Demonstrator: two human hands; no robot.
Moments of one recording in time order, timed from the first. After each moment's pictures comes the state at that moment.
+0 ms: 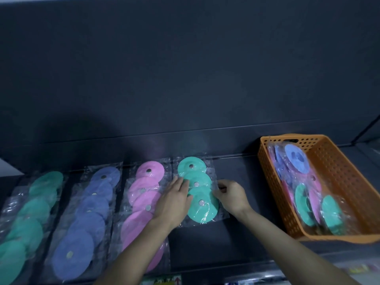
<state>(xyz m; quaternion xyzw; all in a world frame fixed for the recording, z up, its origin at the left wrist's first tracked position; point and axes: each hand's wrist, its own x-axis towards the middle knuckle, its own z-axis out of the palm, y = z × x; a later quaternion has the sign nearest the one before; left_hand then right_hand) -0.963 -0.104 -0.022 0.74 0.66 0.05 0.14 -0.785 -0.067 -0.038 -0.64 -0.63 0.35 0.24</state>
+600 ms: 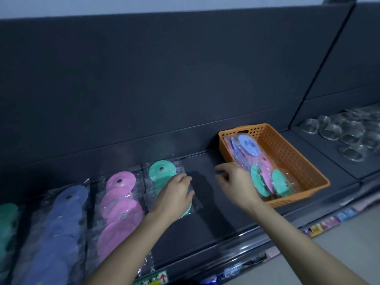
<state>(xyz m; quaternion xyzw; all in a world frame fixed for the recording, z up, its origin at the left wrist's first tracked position) -0.909 -0.109 0.012 0.82 0.54 0.15 0.15 -0.724 -0.127 0.041 -0.67 -0.67 0.14 0.30</state>
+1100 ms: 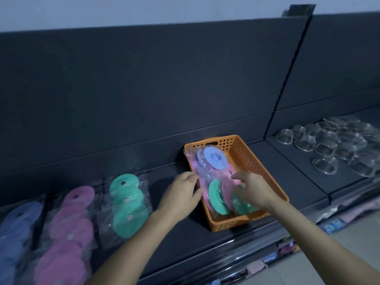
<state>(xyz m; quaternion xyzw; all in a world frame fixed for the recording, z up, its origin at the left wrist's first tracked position) -0.766 -0.095 0.038 0.82 0.51 0.20 0.17 -0.545 -0.105 0.040 -0.69 -0.68 0.18 0.14</state>
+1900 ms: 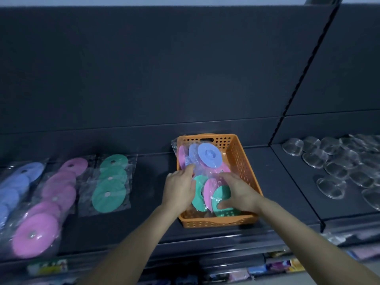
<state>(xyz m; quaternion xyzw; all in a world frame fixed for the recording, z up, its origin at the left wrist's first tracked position) -0.672 -0.099 0.019 0.73 0.64 0.23 0.09 -0.478 -0.070 0.009 -0.55 -0.76 0.34 0.07</state>
